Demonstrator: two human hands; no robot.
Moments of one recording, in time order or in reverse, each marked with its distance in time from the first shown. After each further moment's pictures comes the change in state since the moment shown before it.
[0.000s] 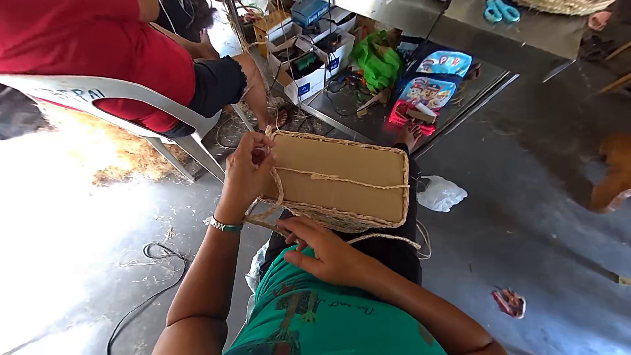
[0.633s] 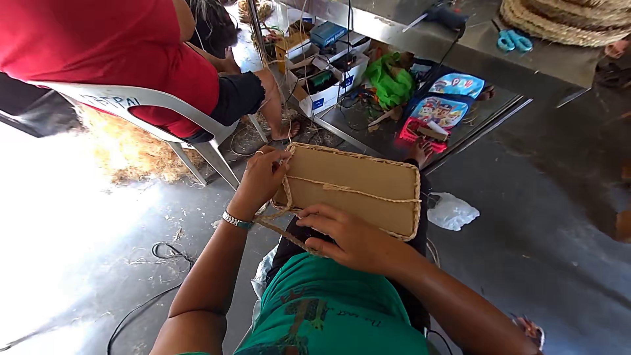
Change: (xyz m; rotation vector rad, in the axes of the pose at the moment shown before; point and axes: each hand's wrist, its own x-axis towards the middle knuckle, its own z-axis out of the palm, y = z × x) left_hand 0.025 -0.006 -0.009 0.208 -0.116 -0.074; right_hand 0.017 -0.023 -0.051 -0.464 -0.062 -0.144
